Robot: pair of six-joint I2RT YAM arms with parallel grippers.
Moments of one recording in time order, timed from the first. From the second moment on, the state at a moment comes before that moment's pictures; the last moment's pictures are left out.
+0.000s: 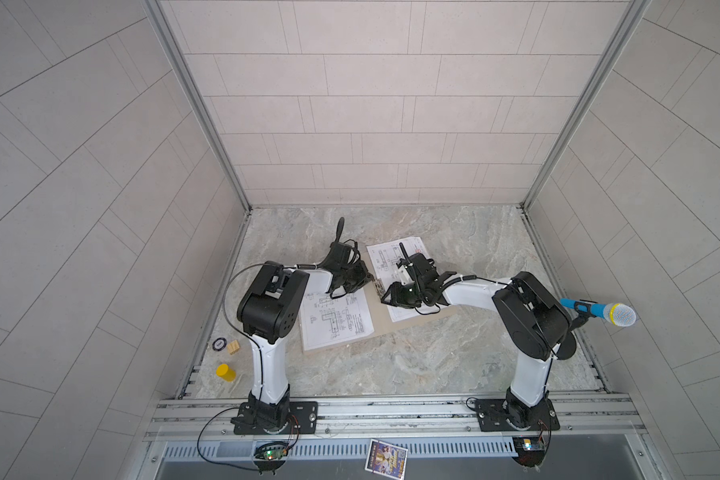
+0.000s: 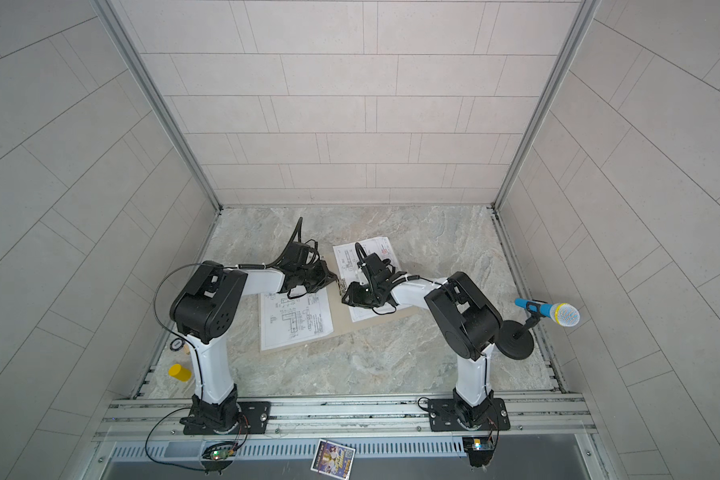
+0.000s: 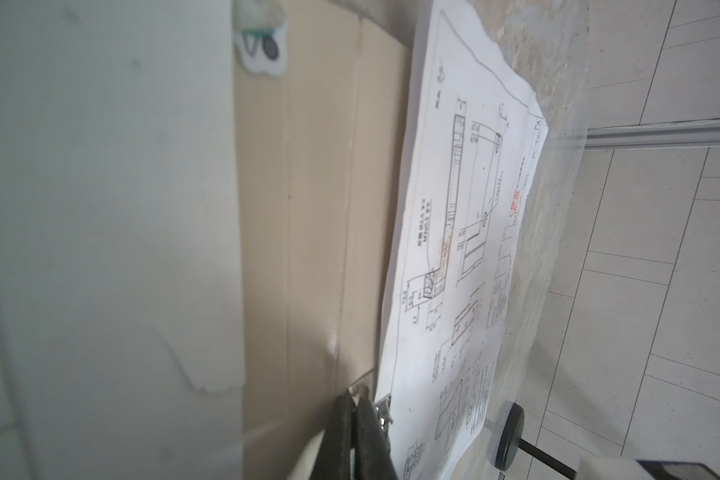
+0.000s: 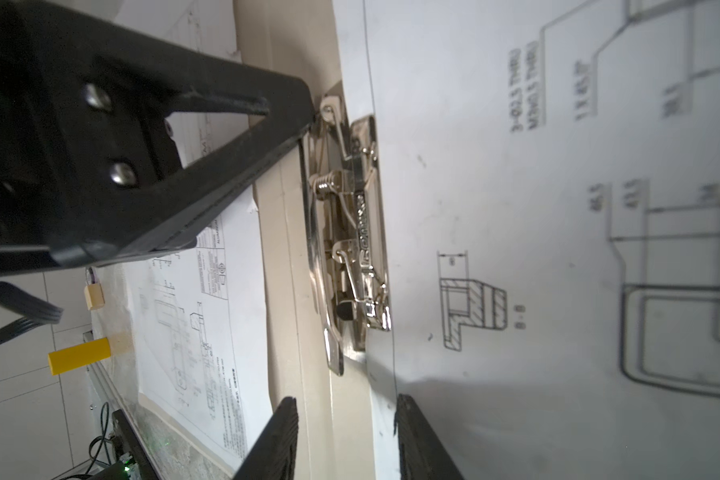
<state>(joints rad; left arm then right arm) -0.36 1.97 1.02 0.11 0.47 -0.92 0.59 1.84 1.03 -0.11 -0.39 0.69</state>
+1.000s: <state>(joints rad) -0.36 2.00 1.15 -0.03 0.55 -0.78 0.41 1.70 0.90 -0.06 -0.41 0.62</state>
